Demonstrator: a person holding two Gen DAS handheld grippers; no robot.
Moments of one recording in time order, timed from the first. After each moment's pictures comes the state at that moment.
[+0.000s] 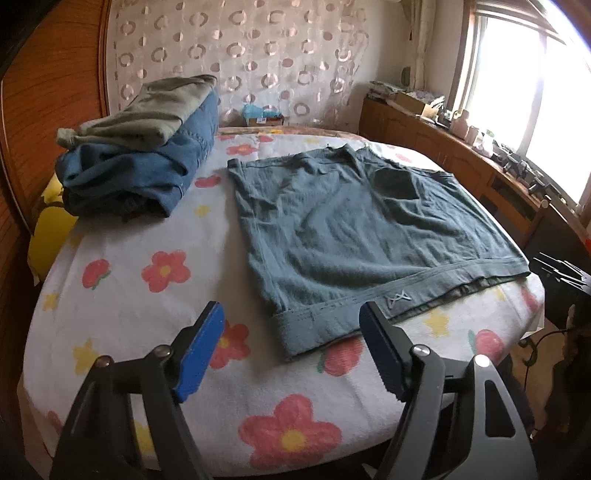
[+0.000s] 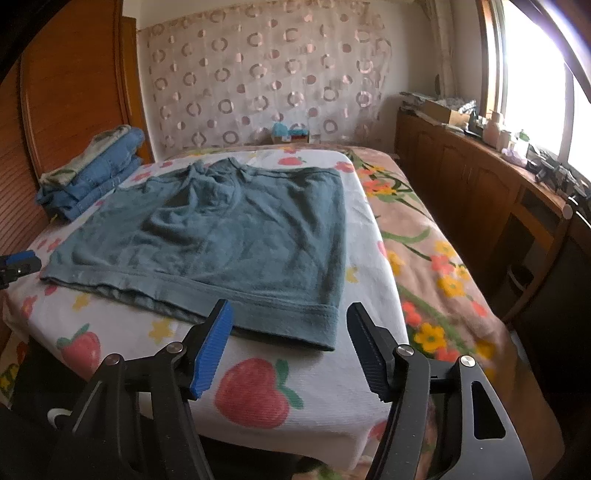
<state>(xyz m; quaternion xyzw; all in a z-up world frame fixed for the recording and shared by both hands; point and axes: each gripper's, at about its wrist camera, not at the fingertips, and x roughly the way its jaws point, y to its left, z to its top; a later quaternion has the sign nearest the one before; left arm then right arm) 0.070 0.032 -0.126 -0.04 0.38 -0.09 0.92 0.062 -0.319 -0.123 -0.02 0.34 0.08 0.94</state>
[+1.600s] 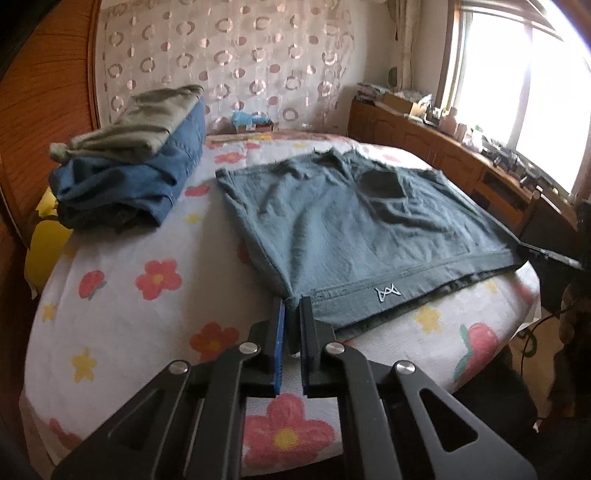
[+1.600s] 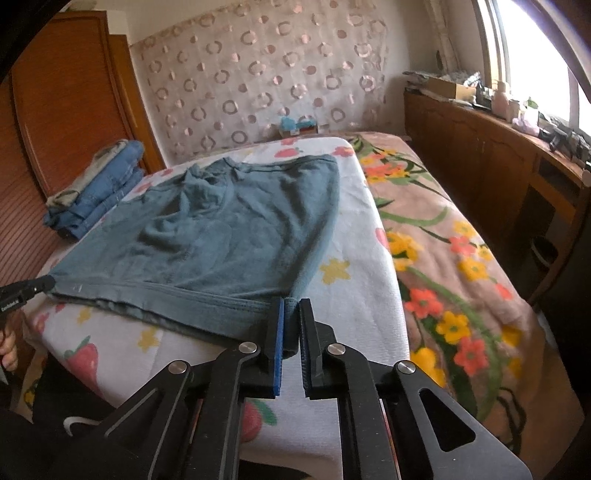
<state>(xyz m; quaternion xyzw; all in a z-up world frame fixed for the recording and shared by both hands) 0.061 0.031 -0.117 -0.02 0.36 -0.11 0.93 0.075 -0.348 -0.131 0.04 0.36 0.12 0.93</state>
